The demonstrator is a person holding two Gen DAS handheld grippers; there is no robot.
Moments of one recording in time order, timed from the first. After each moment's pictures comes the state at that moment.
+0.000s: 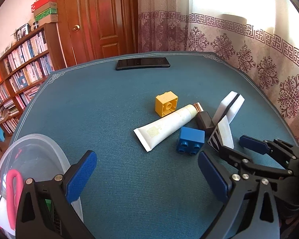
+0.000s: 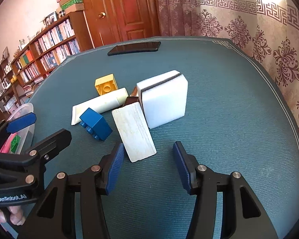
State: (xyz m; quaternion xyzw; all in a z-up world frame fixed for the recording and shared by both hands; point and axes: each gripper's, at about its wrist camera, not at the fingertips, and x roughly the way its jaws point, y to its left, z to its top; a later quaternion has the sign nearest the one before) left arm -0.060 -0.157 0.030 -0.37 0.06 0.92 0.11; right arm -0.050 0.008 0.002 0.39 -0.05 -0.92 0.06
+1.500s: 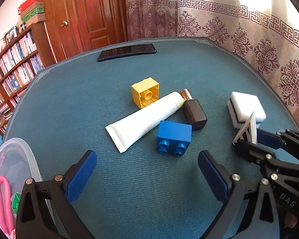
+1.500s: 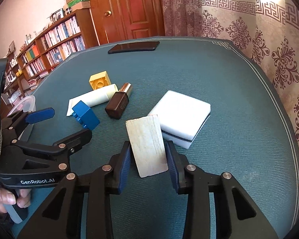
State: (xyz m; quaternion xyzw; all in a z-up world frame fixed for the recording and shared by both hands) left arm -0.075 -0.123 0.010 -0.40 0.09 0.91 0.12; right arm -0.039 0.034 0.002 0.39 -0.04 -0.91 0.08
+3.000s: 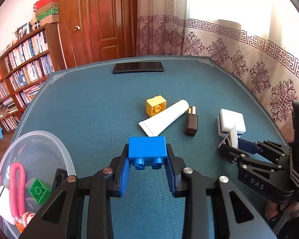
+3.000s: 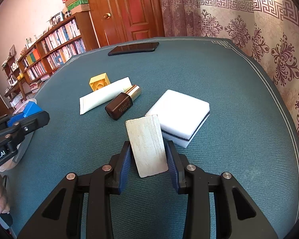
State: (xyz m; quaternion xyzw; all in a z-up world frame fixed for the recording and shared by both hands) left arm -0.034 -0.155 0.051 -0.36 0.04 0.93 0.11; right arm -0.039 0.038 0.000 0.39 -0.05 -0.92 0.09
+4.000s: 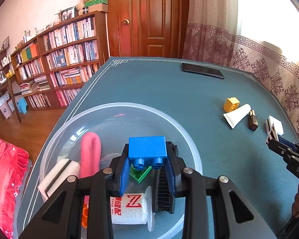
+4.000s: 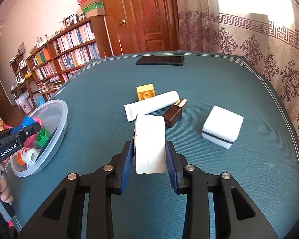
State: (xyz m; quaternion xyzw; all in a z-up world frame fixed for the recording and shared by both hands) left arm -0.006 -0.291 0.043 -0.35 -0.01 0.93 -0.01; right arm -0.011 -0.037 0.034 0.36 -0.03 -0.93 0.11
